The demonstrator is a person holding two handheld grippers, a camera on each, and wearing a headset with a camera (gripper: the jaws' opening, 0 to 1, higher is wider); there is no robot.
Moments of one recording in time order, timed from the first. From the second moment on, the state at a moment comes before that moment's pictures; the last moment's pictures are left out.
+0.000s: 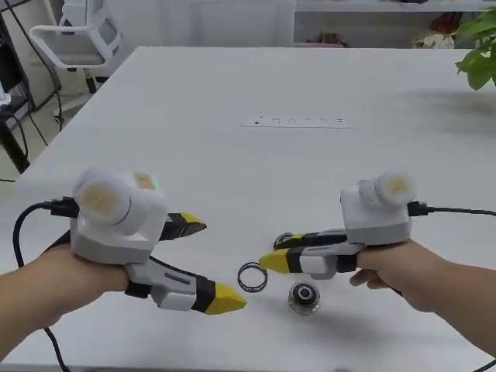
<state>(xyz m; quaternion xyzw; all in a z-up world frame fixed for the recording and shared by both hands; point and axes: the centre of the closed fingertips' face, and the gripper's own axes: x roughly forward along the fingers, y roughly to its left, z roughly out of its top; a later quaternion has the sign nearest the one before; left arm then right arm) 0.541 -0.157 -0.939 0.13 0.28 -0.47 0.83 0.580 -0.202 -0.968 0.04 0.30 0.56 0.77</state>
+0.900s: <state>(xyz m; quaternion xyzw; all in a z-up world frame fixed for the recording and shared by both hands) 0.582 -0.182 -0.943 0.12 0.28 -0.47 0.83 0.606 -0.258 -0.951 0.06 0.27 0.51 0.81</state>
